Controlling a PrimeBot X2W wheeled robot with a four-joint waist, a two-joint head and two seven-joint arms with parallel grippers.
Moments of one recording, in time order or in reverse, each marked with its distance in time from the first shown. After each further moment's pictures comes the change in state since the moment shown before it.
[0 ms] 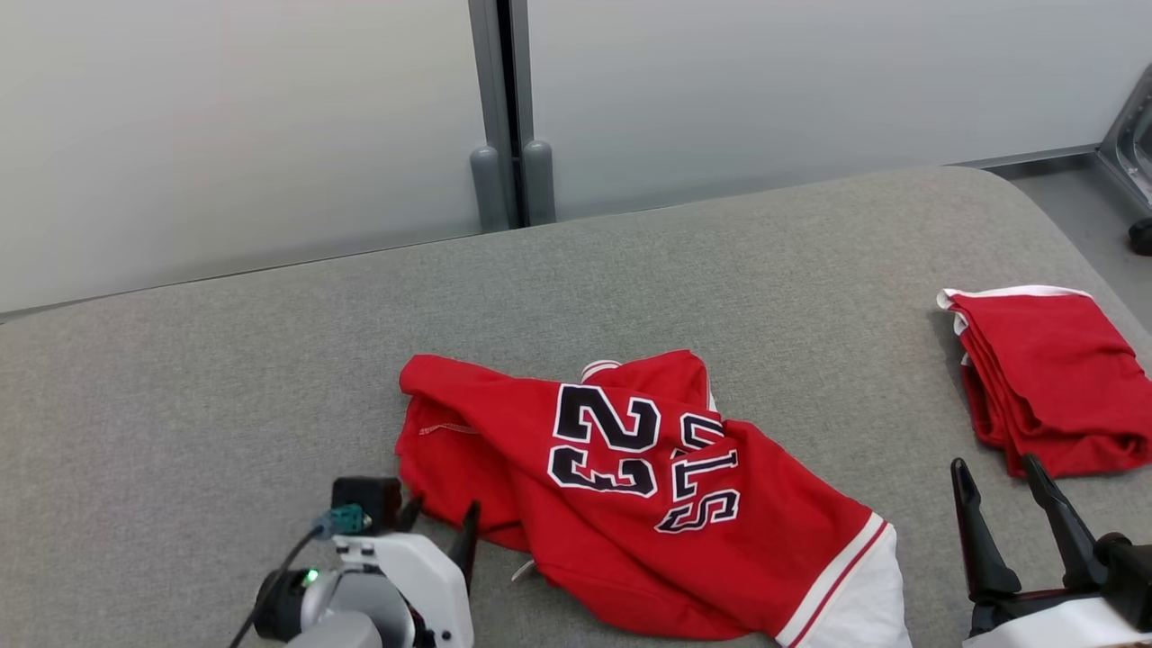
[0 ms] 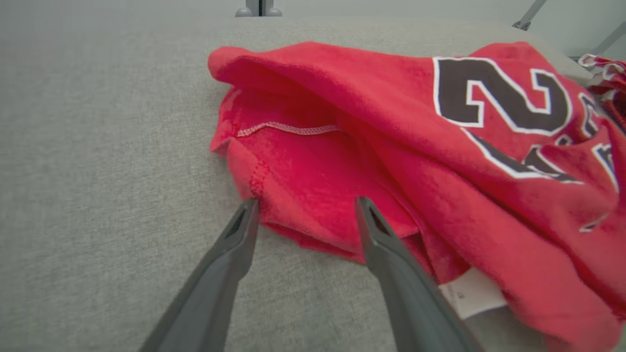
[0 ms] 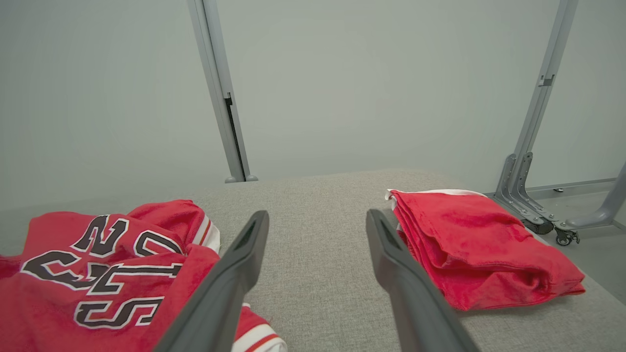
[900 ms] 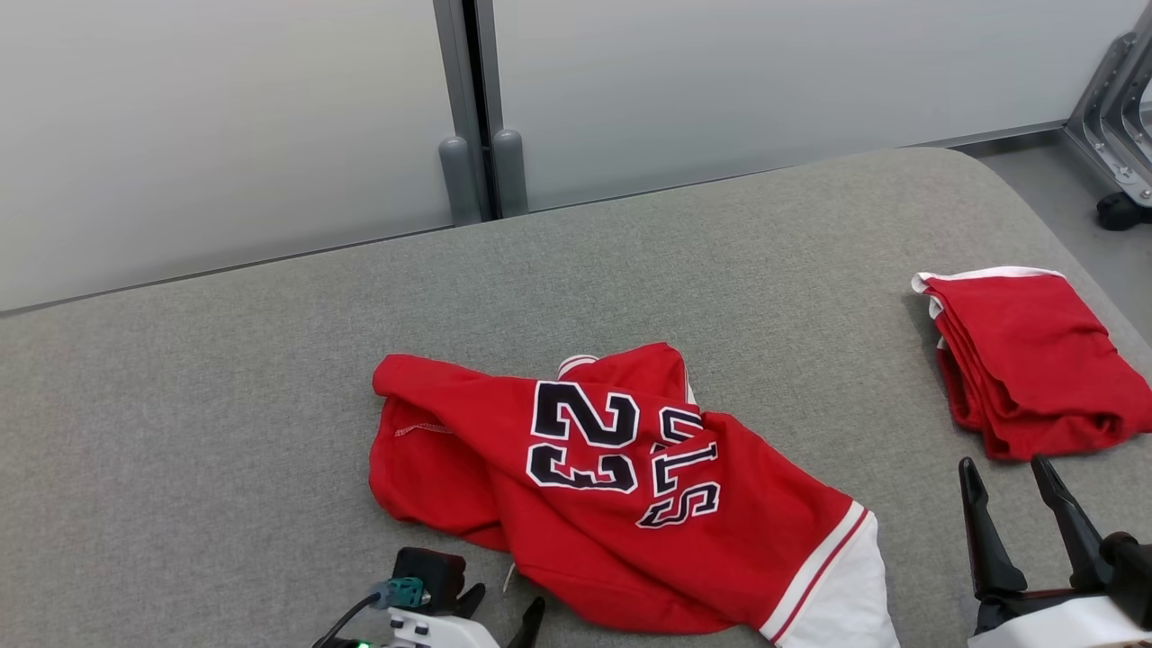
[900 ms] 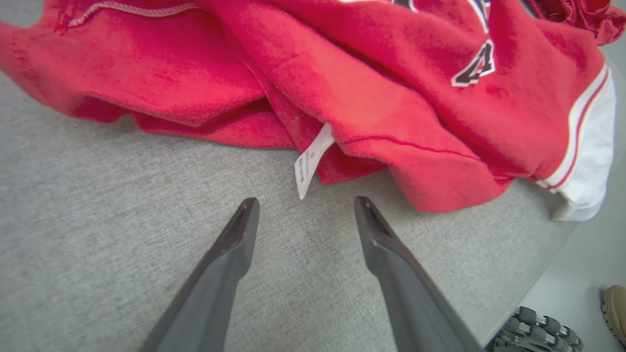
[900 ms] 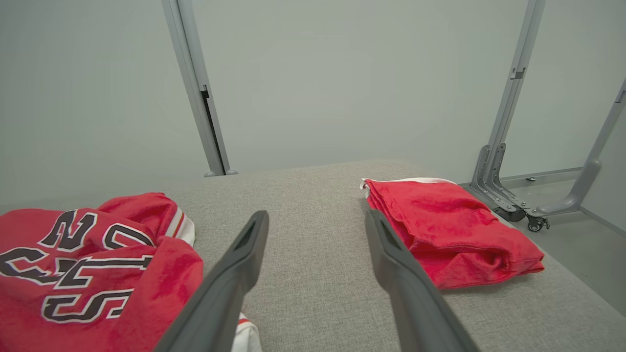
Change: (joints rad) left arm 0.142 0.126 -0.108 -0.422 0.018 0.140 0.176; right arm -0.001 -0.007 -0.003 0.003 0.003 0.000 0.000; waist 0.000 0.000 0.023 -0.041
